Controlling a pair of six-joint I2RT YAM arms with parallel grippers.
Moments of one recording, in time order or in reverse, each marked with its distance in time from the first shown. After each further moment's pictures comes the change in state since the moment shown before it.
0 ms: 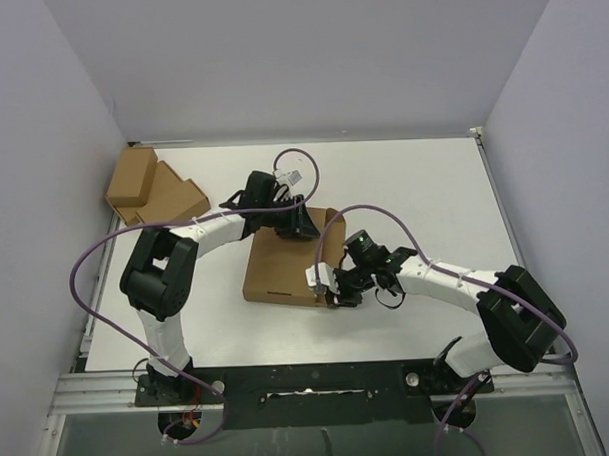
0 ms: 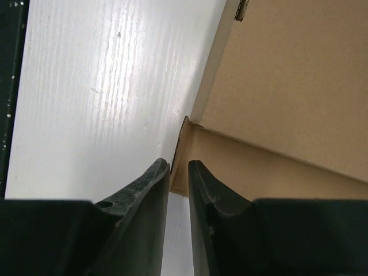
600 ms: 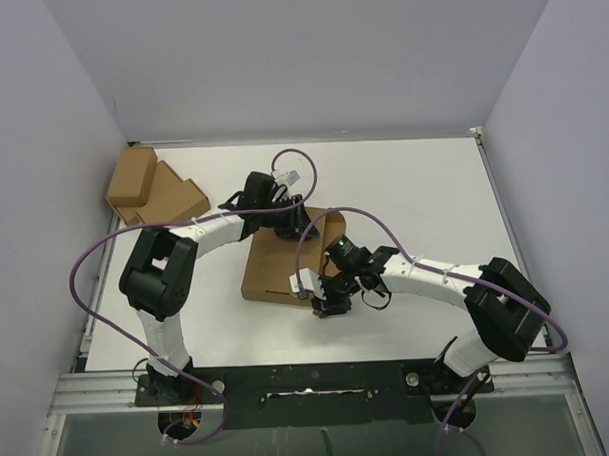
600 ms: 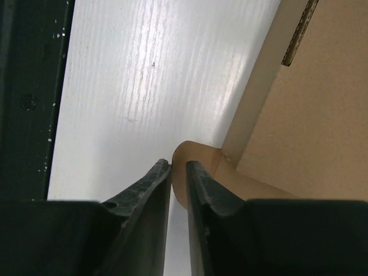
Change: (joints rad) left arm 0.007 -0.002 -0.017 0.023 0.000 -0.023; right arm 0.092 0.097 0.120 -0.105 0.006 0.089
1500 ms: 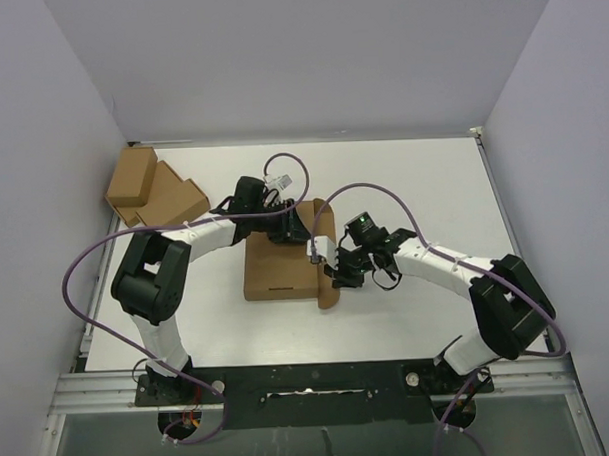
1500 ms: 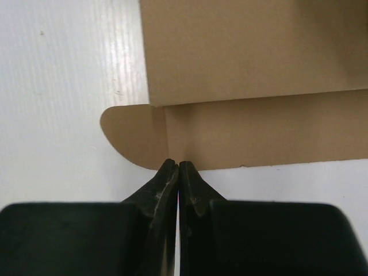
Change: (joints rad) left arm 0.040 -0.049 -0.087 0.034 0.061 0.006; right arm -0.186 -0.014 0.034 -0.027 0.072 0.066
